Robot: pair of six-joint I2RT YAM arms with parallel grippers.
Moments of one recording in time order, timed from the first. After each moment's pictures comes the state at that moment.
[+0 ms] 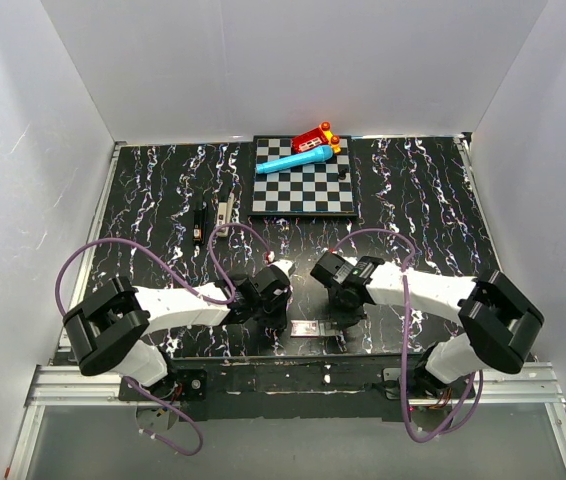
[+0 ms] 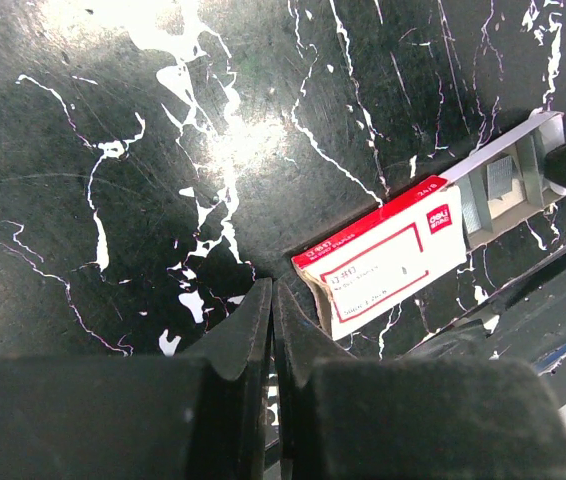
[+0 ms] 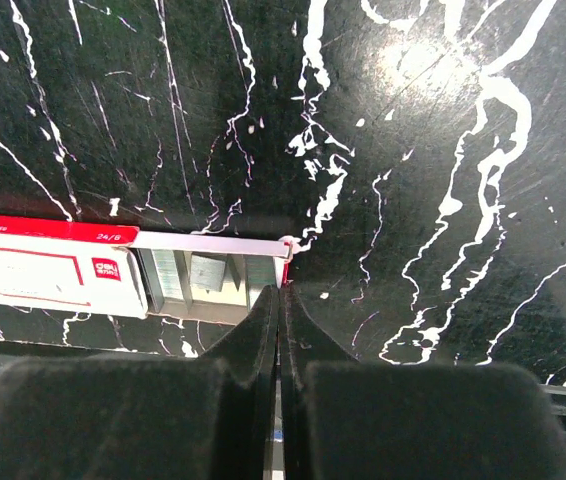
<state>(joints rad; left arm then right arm) -1.02 1.47 0.67 -0.18 -0.02 -0.67 0.95 1.45 0.81 -0.77 0.08 0.81</state>
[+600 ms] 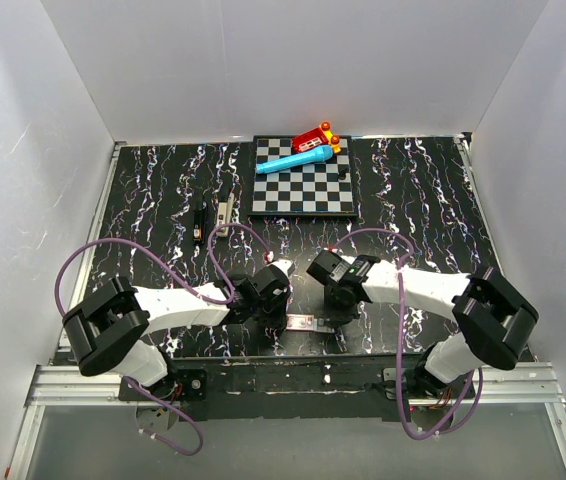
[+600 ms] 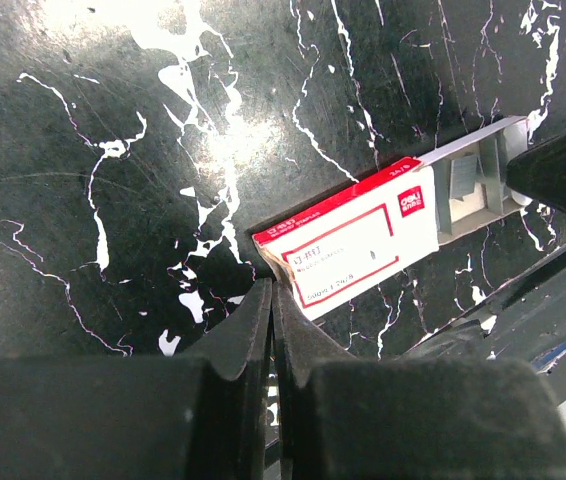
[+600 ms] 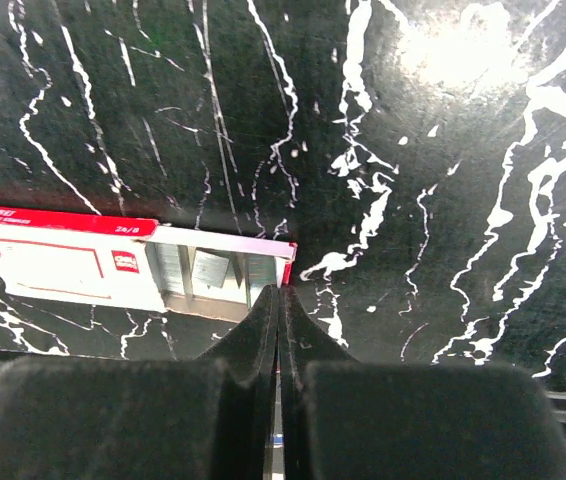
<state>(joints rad) -1.02 1.47 0.66 -0.17 -0.01 -0.67 0.95 1.48 0.83 -0.73 0.06 0.92</state>
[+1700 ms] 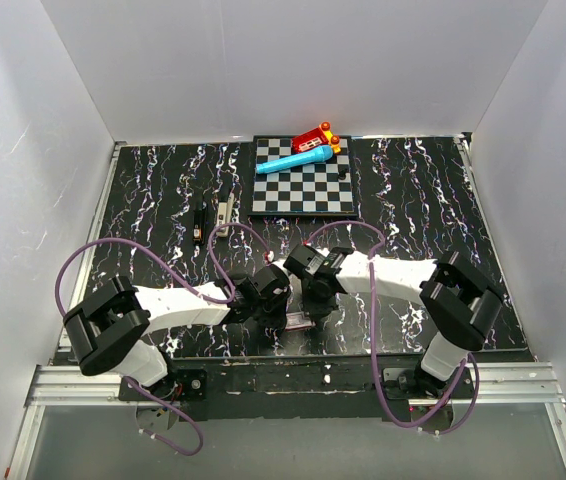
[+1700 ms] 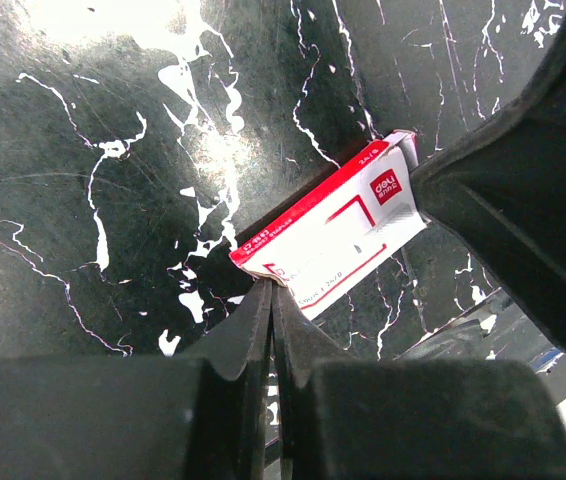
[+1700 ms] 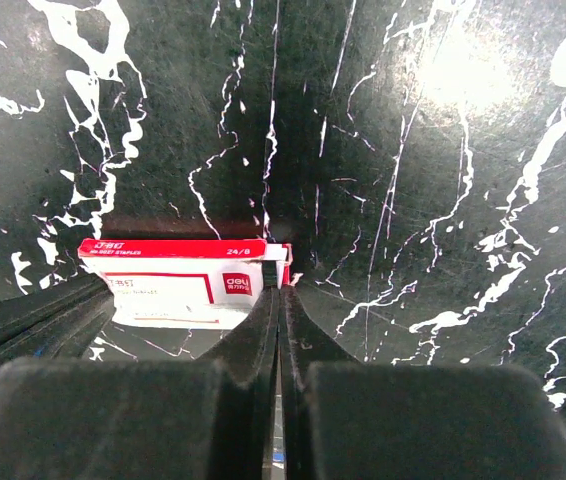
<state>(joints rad) -1.02 1.48 0.67 -0.18 -0.01 -0.67 1.00 1.67 1.01 -0.70 0.05 0.87</state>
